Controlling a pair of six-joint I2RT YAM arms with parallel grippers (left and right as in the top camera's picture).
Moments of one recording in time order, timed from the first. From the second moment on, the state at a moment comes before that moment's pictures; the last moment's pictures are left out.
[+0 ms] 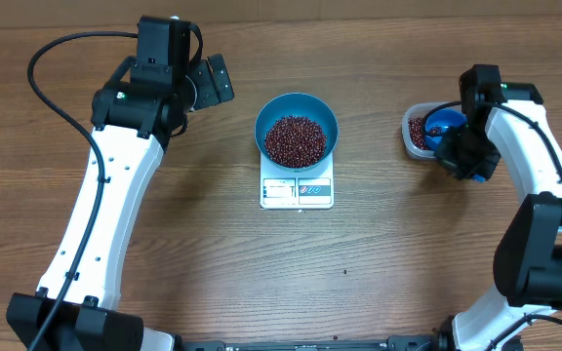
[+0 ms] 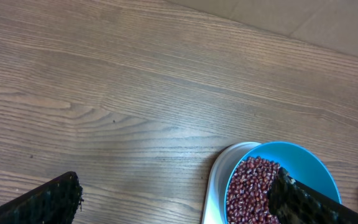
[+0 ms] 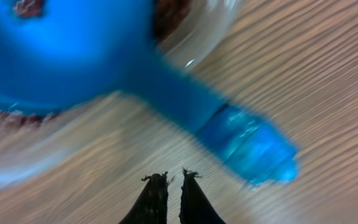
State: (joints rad) left arm -0.21 1.62 1.63 -0.86 -0.11 -0.44; right arm -0.09 1.86 1.43 -1.16 0.13 0.49
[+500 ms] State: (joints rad) left arm -0.21 1.62 1.63 -0.86 -0.11 -0.44; right arm -0.22 1.86 1.41 -0.81 0.30 0.51
